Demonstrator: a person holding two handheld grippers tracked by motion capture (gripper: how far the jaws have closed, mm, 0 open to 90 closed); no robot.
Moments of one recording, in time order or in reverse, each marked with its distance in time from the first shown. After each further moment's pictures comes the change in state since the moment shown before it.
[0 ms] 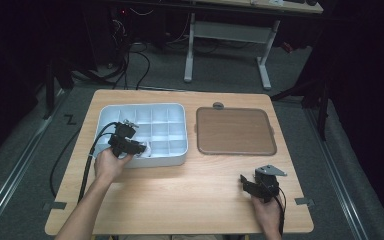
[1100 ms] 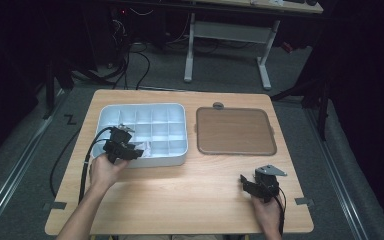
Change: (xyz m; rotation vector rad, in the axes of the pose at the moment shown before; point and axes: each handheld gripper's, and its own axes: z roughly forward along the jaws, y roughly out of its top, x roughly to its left) left arm -0.002 -0.008 -0.026 -0.043 -0.005 0.002; right arm 0.000 0.000 0.000 0.001 0.000 0.002
